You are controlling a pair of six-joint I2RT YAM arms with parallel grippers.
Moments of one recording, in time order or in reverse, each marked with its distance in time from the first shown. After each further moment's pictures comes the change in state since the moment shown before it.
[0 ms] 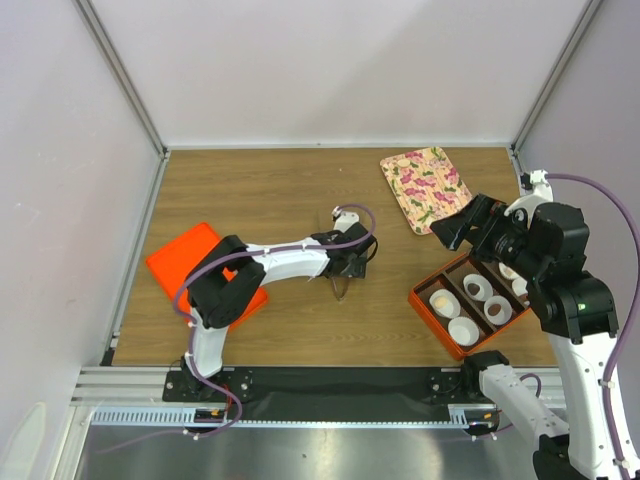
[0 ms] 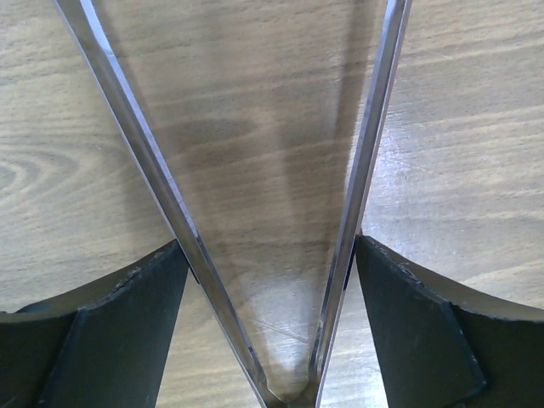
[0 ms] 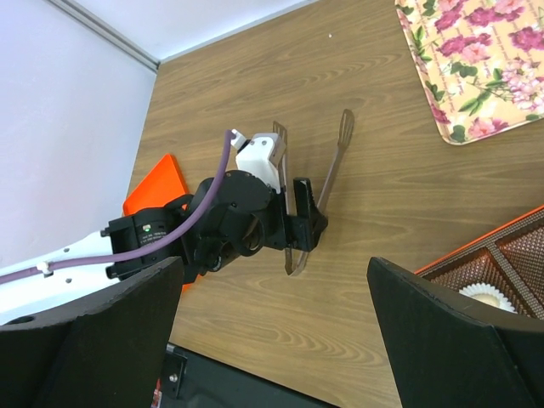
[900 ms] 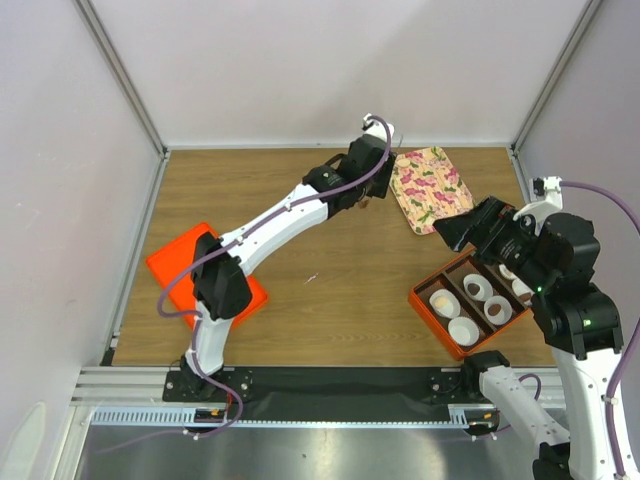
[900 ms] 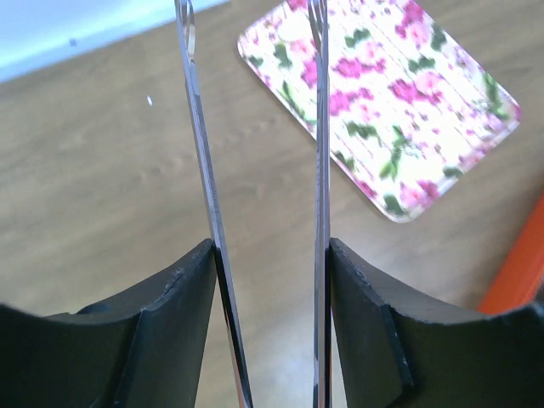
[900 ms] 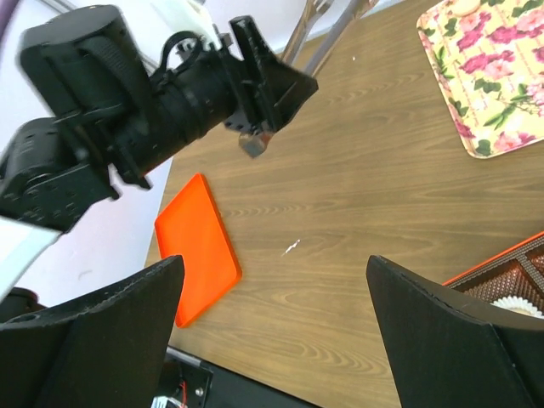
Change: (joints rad) left arm 0.063 0.058 0.729 -0.152 0.031 0.433; right arm 0.000 -0.062 -0.024 0.055 -0.007 0.076
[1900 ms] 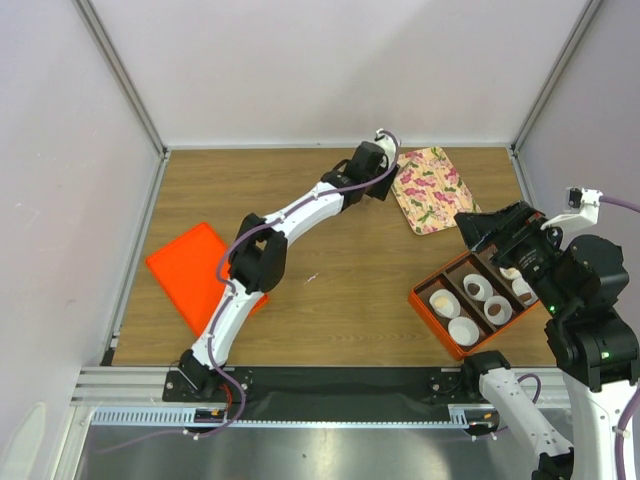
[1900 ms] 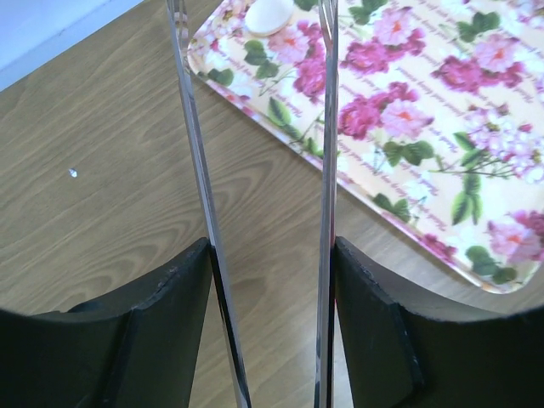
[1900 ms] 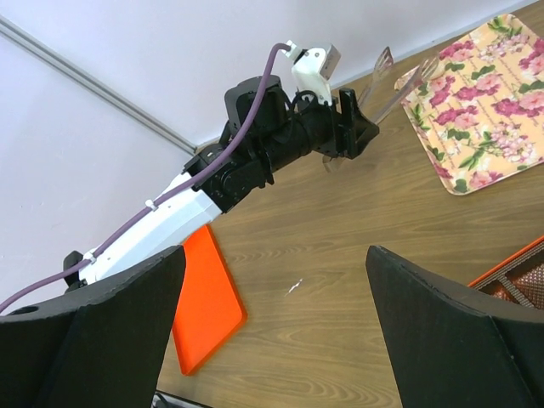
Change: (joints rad) left arm 0.127 0.409 0.181 0.253 0.259 0.217; right arm 0.000 -0.084 0.041 0.027 0.145 0.044
